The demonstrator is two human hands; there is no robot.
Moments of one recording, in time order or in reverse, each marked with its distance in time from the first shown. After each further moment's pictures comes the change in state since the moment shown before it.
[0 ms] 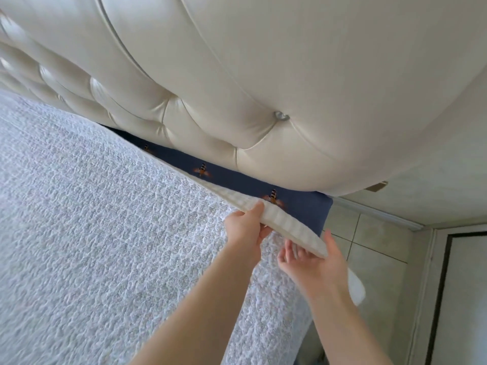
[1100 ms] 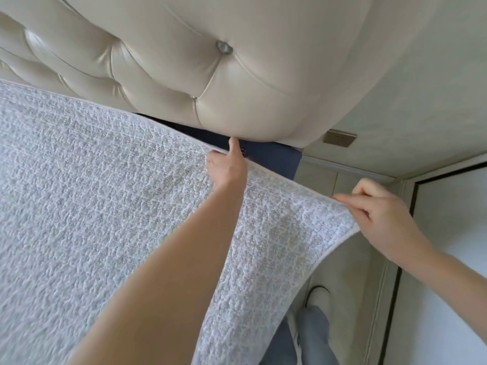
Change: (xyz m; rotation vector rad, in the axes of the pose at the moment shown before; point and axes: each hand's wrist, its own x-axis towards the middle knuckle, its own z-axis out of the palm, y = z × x) left_hand 0.035 -0.019 0.043 0.527 0.295 0.324; right_hand -0.042 -0.156 -0.059 -2.234 -0.432 -1.370
